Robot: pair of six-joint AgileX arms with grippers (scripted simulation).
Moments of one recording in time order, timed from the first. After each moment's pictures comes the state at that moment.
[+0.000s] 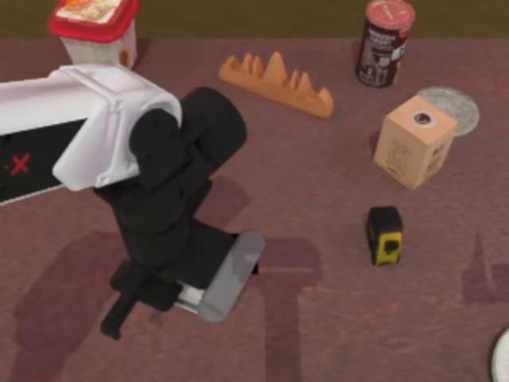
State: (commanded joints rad) left arm -0.69 1.67 1.16 -1.07 0.00 1.35; right arm 0.00 0.00 0.00 0.00 0.00 0.00
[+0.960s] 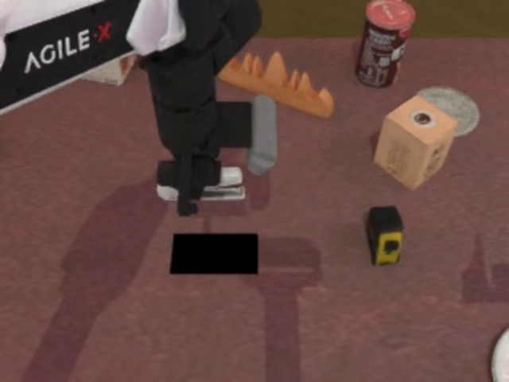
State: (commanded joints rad) left arm -0.56 2.06 1.75 -1.28 0.00 1.03; right arm 0.00 0.00 0.00 0.00 0.00 0.00
